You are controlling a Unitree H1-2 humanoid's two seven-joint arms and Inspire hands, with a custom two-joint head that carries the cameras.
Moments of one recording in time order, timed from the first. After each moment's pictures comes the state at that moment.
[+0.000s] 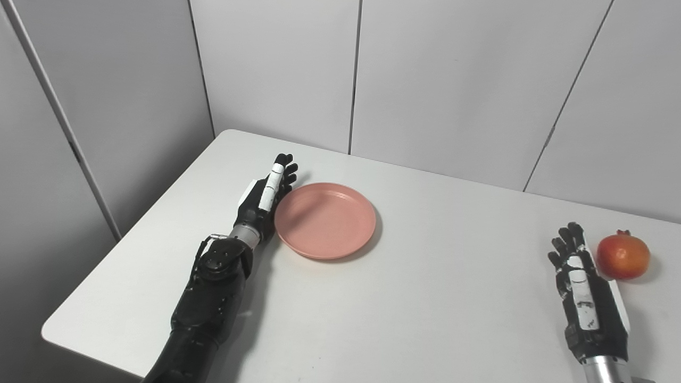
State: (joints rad) left arm -0.41 0.24 0.14 0.44 -0.22 0.03 -0.12; right arm -0.24 -0.12 -0.03 0.22 0.18 -0.18 0.19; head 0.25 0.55
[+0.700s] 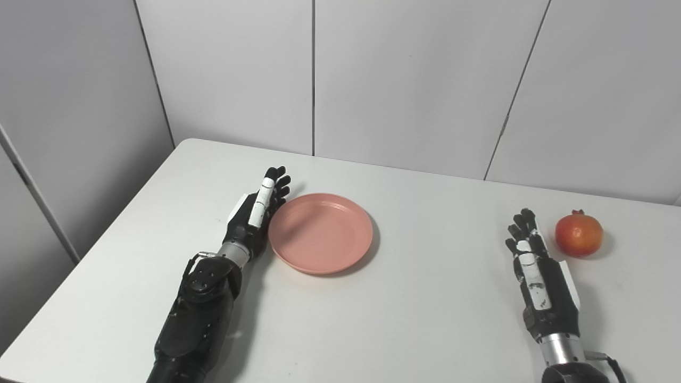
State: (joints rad) left arm -0.38 0.20 0.08 0.34 -0.21 0.10 -0.16; right arm -0.22 -0.07 -0.01 0.18 0.12 -0.15 0.15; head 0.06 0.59
